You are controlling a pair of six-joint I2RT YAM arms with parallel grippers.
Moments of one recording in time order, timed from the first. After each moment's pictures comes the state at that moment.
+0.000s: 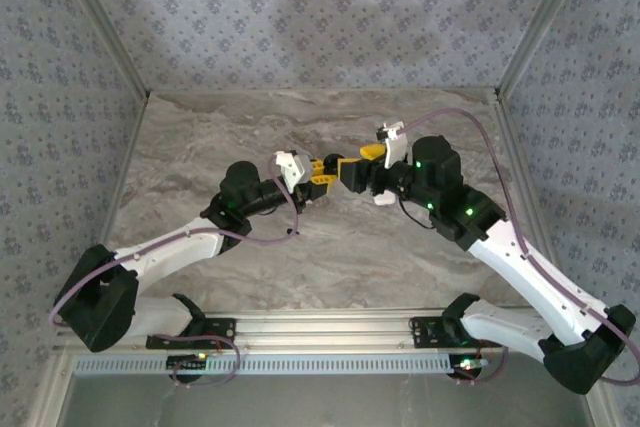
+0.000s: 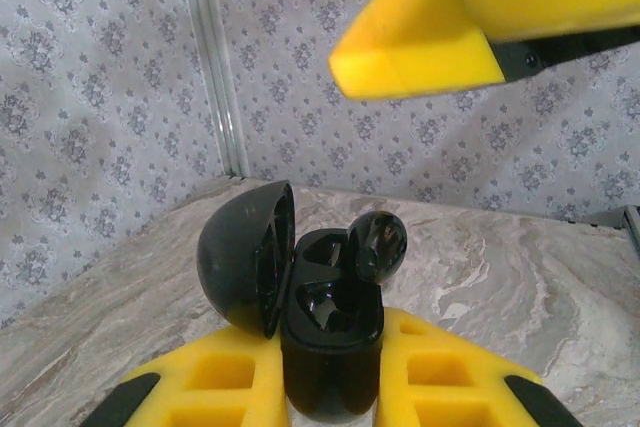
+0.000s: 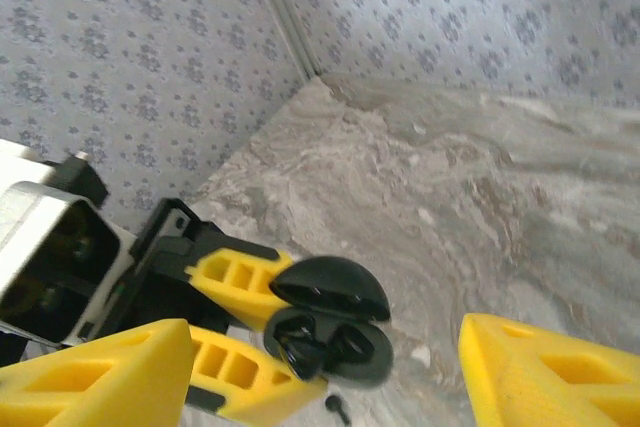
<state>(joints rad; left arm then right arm) -0.72 1.28 0.69 0.61 0.47 0.06 0.66 1.01 1.05 -0.33 -0.17 0.33</state>
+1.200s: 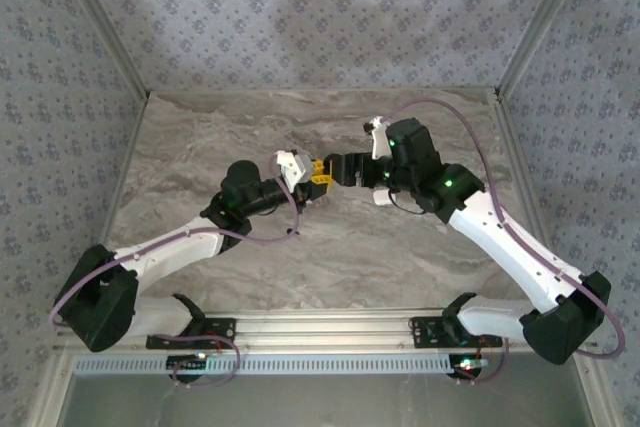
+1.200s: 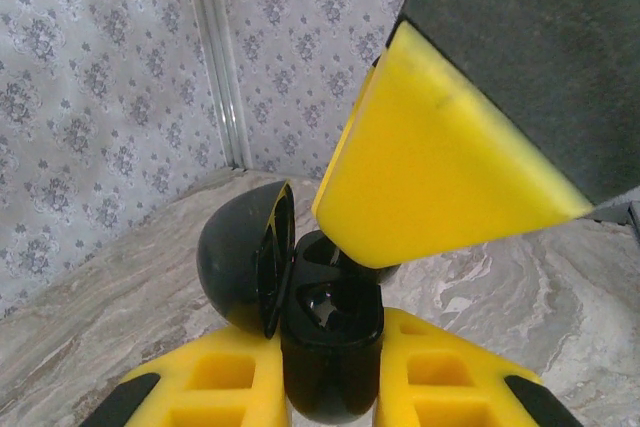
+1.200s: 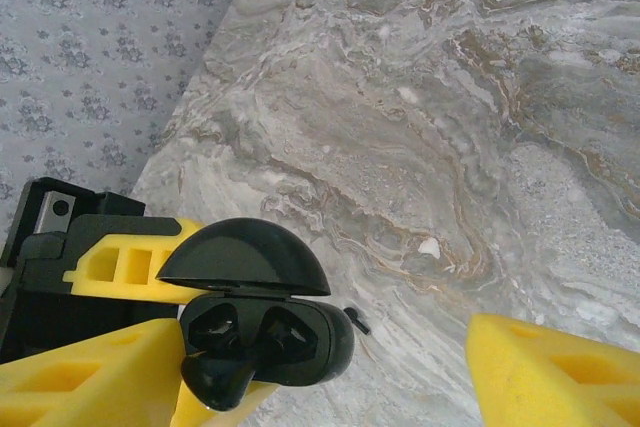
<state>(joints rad) -0.72 1.28 0.69 0.59 0.46 0.06 0.64 1.20 1.20 -0.56 -0.21 0.49</state>
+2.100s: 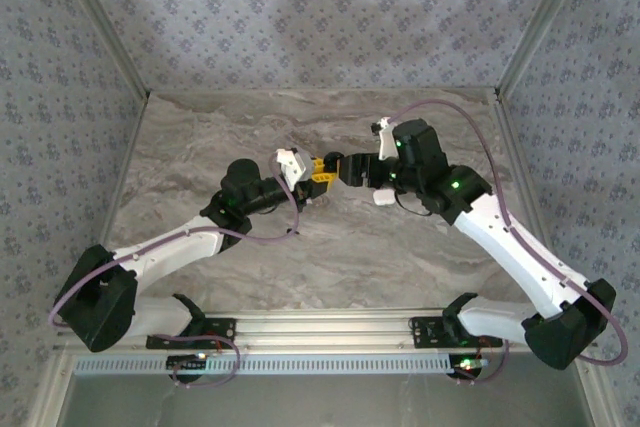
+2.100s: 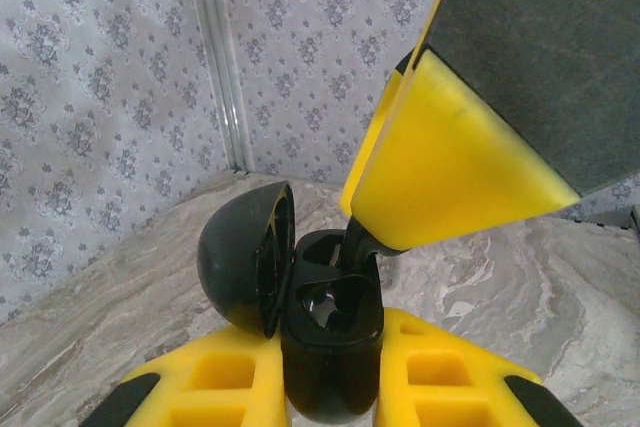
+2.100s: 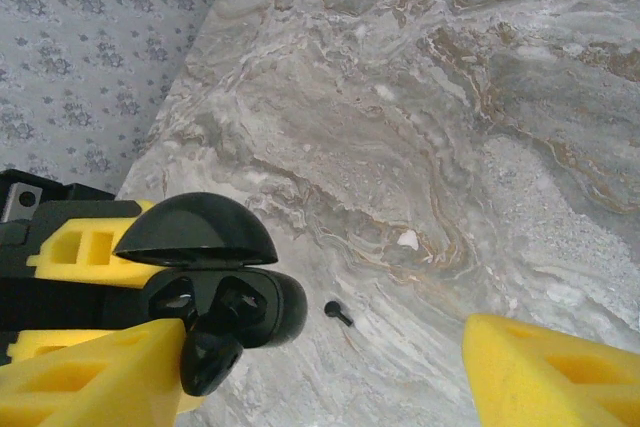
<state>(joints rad) -0.72 1.28 0.71 0.57 0.46 0.06 0.61 1.17 1.19 -0.59 -0.20 0.49</state>
